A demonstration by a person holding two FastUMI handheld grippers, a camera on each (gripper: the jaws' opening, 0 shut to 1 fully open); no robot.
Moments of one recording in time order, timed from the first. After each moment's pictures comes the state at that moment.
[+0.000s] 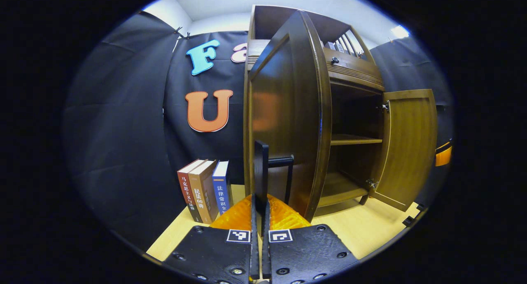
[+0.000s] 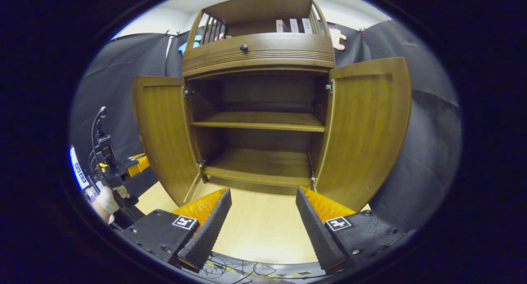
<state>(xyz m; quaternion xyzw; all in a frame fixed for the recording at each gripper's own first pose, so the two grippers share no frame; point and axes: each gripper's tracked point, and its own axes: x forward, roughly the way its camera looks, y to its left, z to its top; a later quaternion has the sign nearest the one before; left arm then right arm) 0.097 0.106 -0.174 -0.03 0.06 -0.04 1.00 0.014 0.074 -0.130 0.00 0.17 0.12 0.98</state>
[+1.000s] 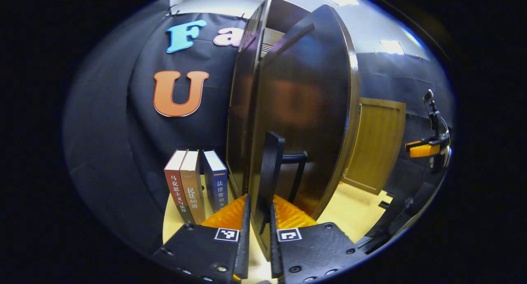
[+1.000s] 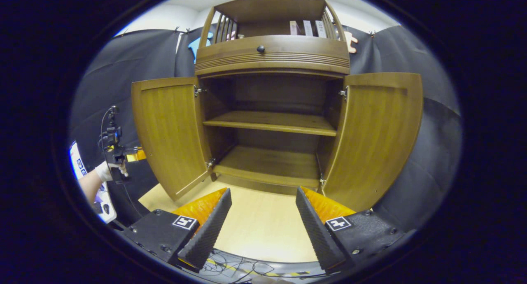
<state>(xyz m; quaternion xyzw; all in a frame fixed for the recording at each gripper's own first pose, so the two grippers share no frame) 0.107 0.185 -0.193 -0.03 0.11 -0.24 0.96 -0.001 0.102 -0.115 -0.02 0.17 0.15 0.97</state>
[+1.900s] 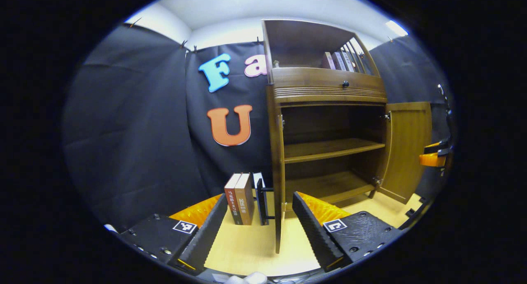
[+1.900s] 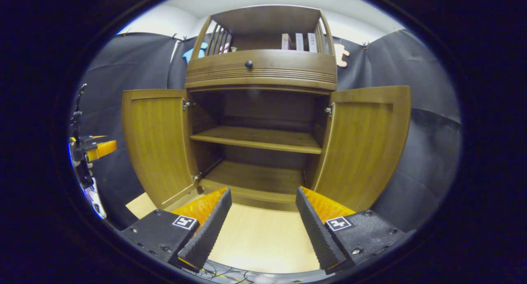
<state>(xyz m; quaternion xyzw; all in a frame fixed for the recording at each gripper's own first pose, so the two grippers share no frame) 0.006 0.169 -0.076 0.05 0.05 0.02 1.00 0.026 0.067 -0.092 -0.02 0.11 0.11 0.99</state>
